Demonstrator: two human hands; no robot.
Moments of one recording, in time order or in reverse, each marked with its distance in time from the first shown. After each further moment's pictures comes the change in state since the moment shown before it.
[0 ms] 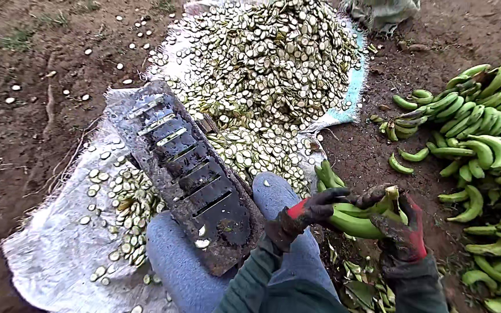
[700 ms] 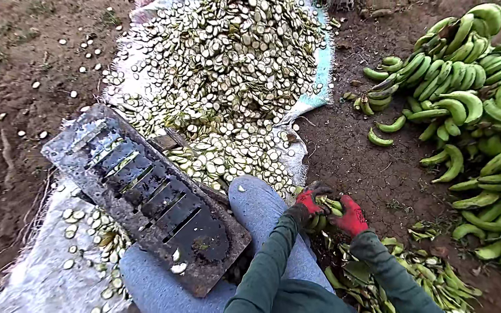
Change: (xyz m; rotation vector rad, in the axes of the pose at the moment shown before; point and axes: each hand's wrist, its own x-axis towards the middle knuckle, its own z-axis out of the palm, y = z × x) left_hand 0.084 -0.139 -0.004 0.741 -0.041 -0.440; right_hand -0.052 0.114 -0.070 -0.973 0.016 0.796
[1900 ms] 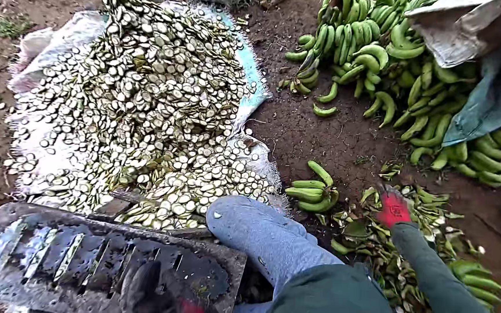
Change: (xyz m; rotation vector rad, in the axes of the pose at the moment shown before) left_hand -0.270 0.002 -0.126 0.239 1.284 0.599; right_hand -0.108 0.169 -0.008 -0.270 0.229 0.530
